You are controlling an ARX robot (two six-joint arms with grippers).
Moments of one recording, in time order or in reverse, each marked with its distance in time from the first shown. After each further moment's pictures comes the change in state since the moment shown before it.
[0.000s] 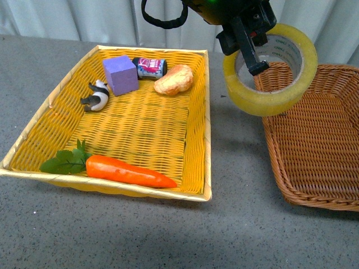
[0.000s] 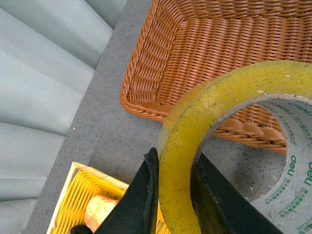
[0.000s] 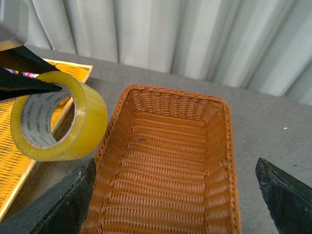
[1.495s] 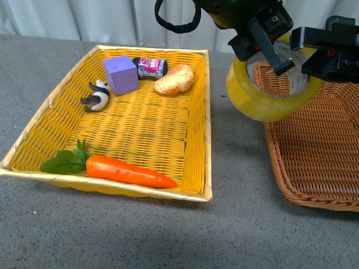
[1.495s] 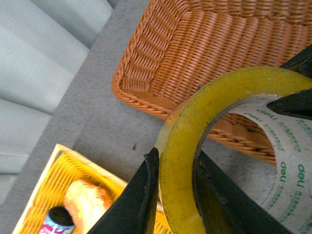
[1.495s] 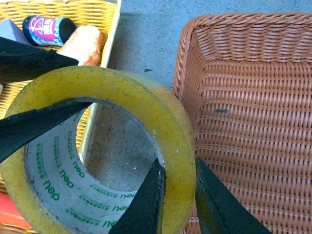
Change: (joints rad) left arm -0.026 -0.001 0.024 -0.062 -0.093 -0.148; right arm 0.214 0.696 0.405 -0.059 0.107 0.295
